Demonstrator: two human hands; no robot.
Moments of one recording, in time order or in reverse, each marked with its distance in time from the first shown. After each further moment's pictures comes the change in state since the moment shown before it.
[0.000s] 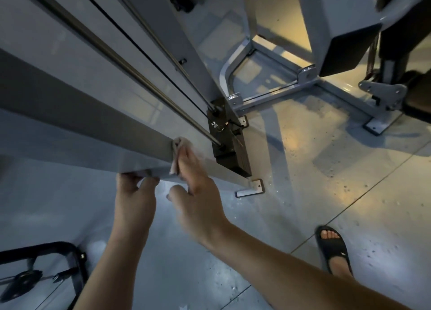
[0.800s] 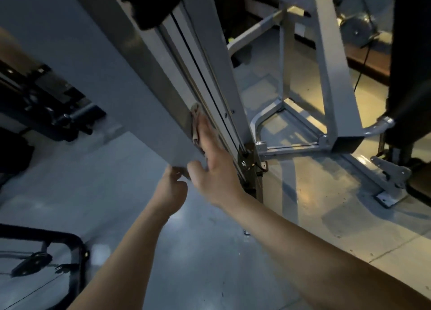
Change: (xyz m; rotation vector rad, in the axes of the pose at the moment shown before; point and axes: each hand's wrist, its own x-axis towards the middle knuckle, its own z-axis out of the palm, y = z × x) left_hand -0.007 0.090 -0.095 0.191 -0.205 -0.012; right_hand 0.006 -0.170 0.009 -0.150 -0.022 -0.416
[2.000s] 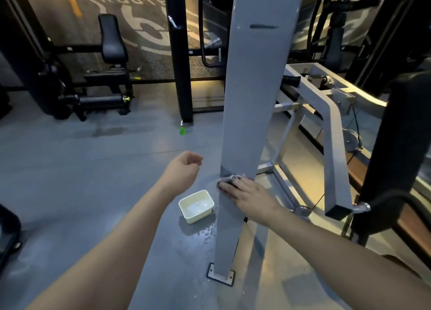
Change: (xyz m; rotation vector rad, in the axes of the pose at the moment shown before) left_hand -0.038 -0.002 -0.132 -0.389 0.127 0.086; right_hand 0.013 -0.008 0.005 -1.537 -0.476 -1.114
